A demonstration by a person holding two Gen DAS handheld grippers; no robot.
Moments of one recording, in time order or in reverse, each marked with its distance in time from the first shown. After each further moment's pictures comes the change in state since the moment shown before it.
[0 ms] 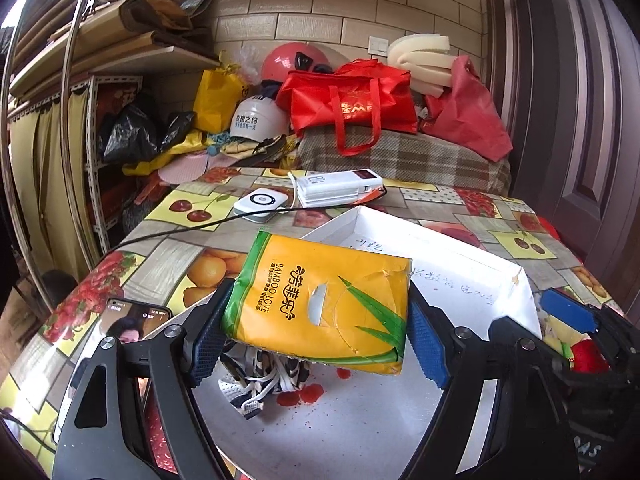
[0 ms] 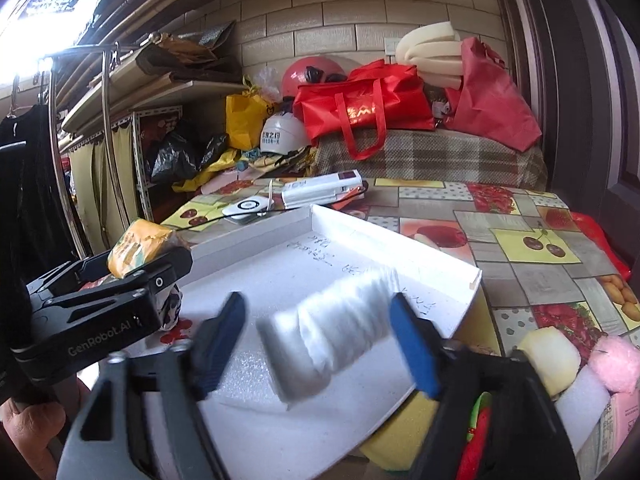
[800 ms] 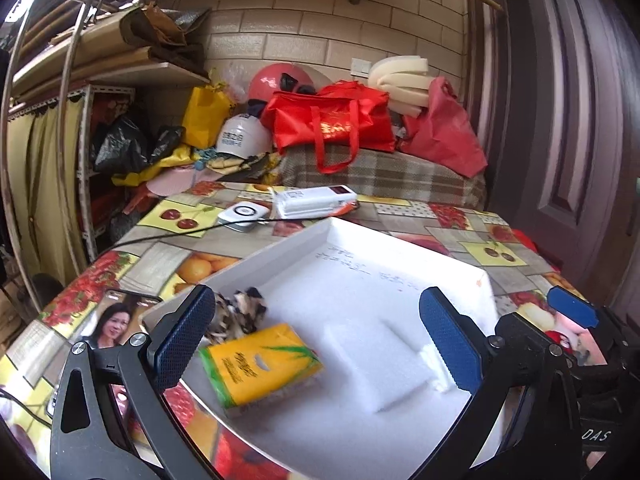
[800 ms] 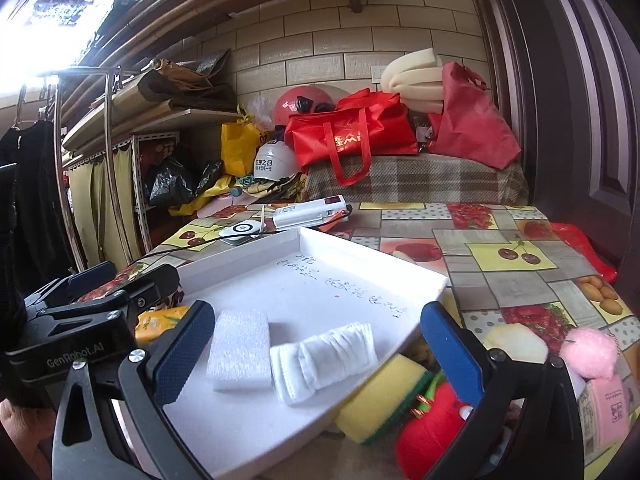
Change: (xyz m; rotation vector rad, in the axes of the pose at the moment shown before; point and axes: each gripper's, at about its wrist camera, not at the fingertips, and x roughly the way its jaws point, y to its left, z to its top) left arm -0.038 -0.006 -0.013 -0.010 -0.074 -0.072; right arm -0.042 -0.016 -0.011 0.014 -0.113 -0.024
